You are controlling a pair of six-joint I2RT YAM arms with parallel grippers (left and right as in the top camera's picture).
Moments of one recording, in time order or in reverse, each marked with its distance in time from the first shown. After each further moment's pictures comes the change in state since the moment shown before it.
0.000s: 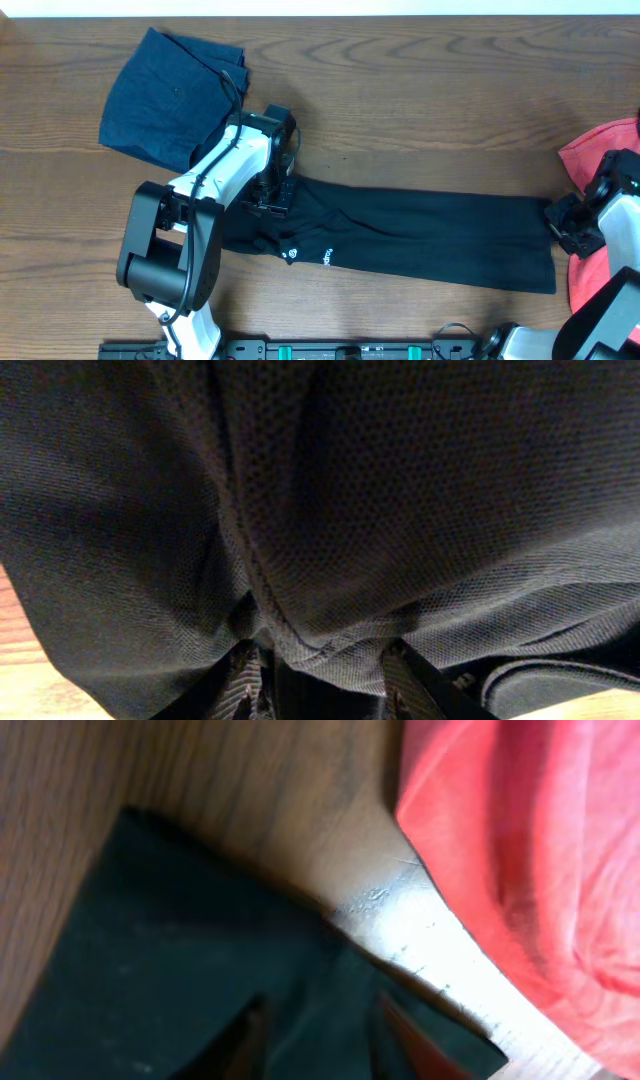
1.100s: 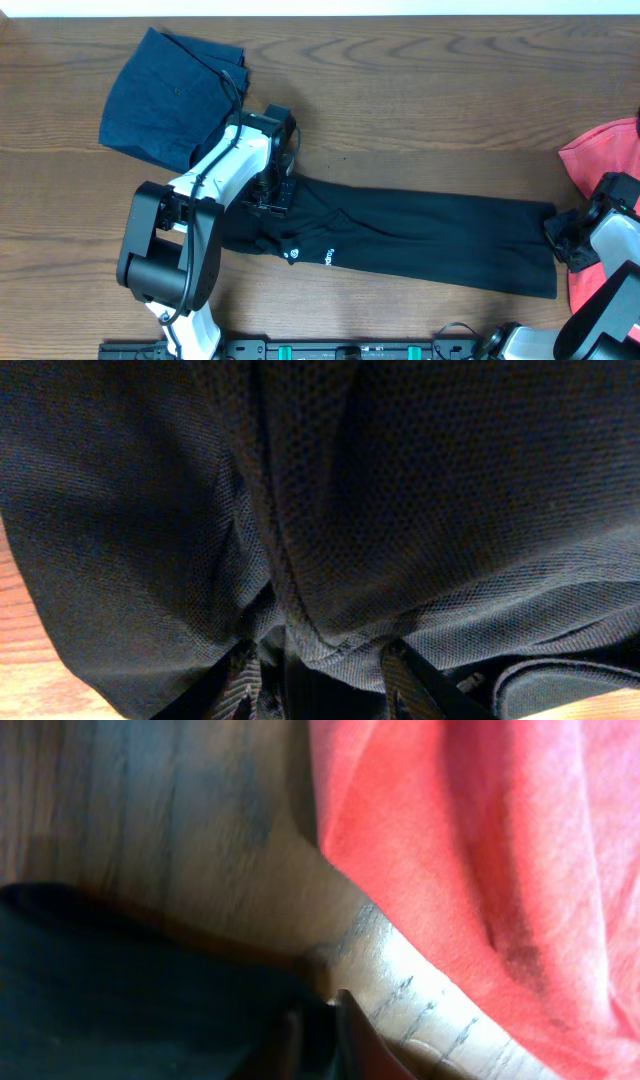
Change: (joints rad) left arm 0.000 0.000 0.000 0.000 -0.003 0.000; right arm -0.068 0.009 -0.169 0.239 0.020 0.065
